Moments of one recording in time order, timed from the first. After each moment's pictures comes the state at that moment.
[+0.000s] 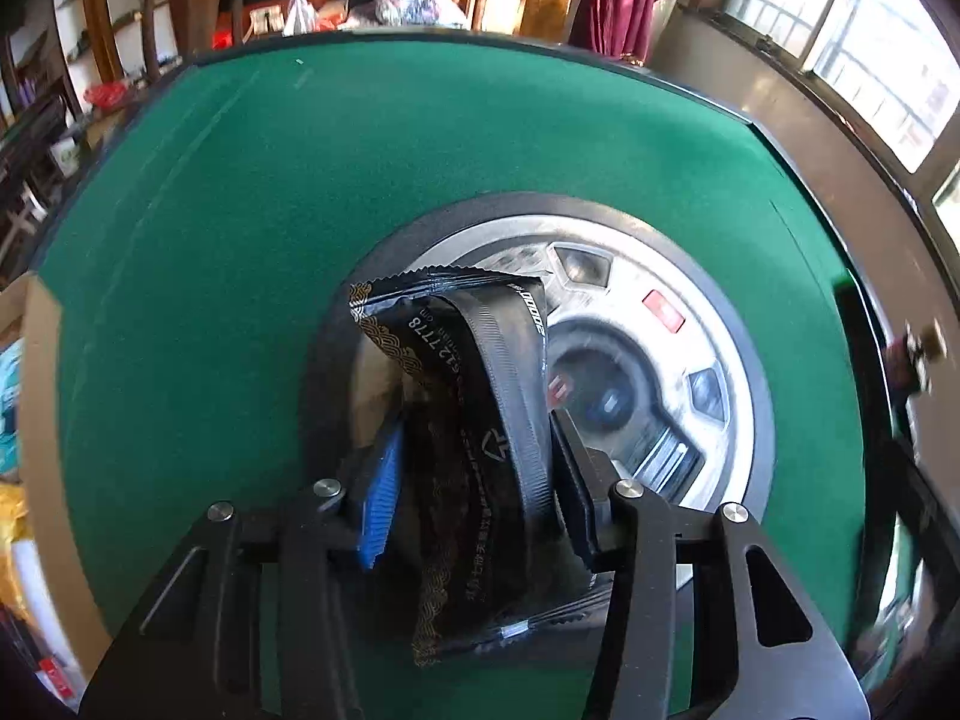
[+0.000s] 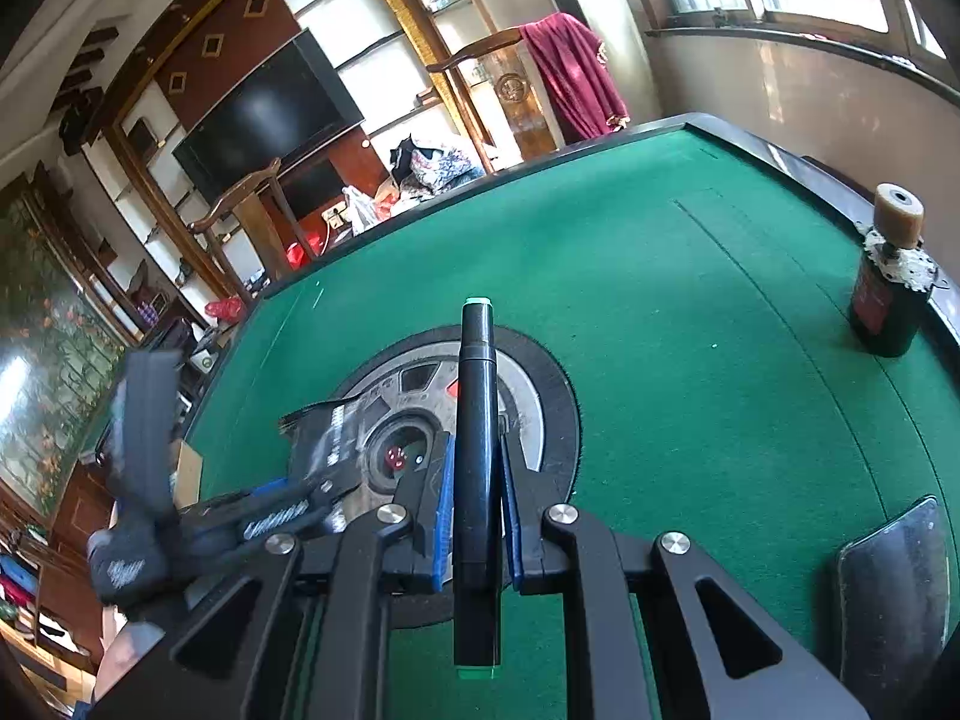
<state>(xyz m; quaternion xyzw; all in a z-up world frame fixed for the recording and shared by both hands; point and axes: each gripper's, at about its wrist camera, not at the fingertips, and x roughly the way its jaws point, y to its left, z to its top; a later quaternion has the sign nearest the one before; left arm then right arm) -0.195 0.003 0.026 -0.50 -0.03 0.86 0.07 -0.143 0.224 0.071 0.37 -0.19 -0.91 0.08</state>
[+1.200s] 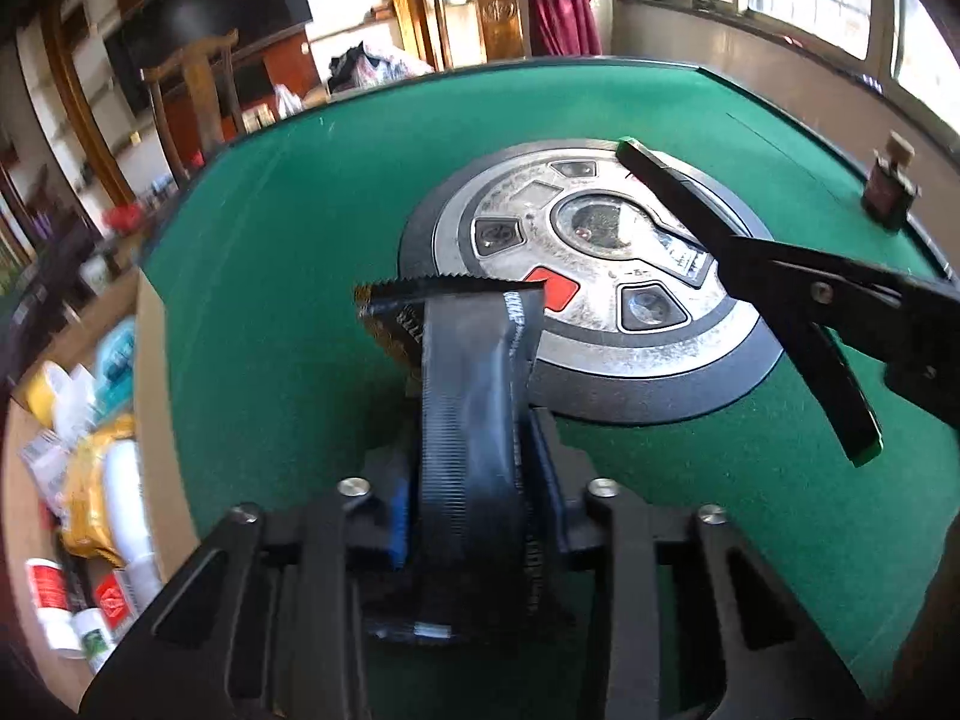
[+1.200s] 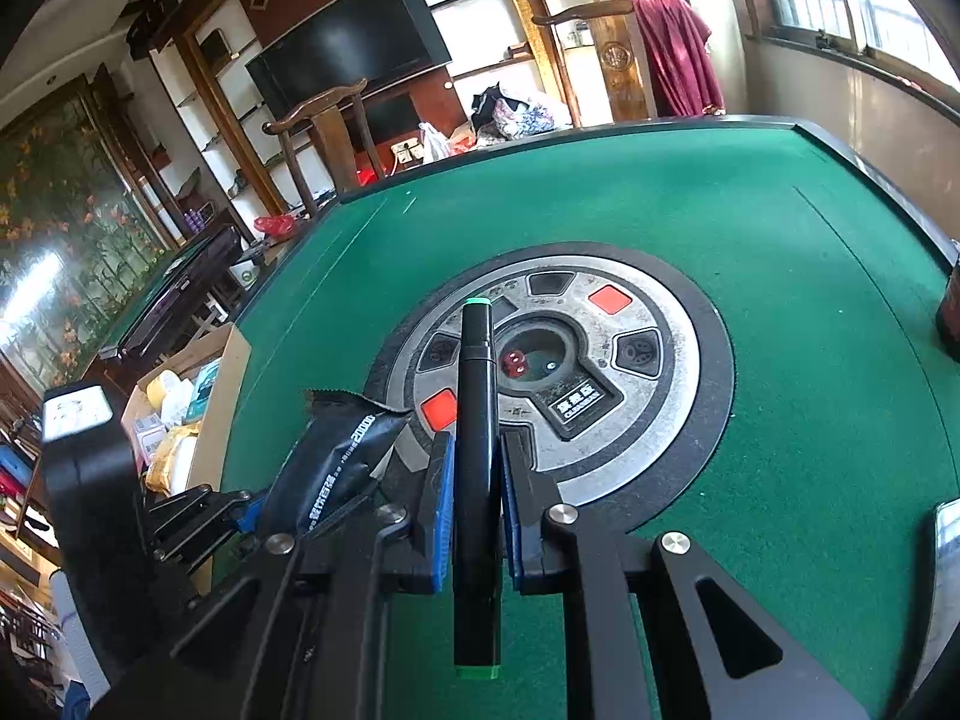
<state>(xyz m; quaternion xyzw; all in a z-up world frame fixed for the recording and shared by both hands) -0.090 -0.016 0.002 -0.42 0.11 0.90 0.07 -0.124 0.148 0.053 0.40 -0.11 -0.90 0.16</state>
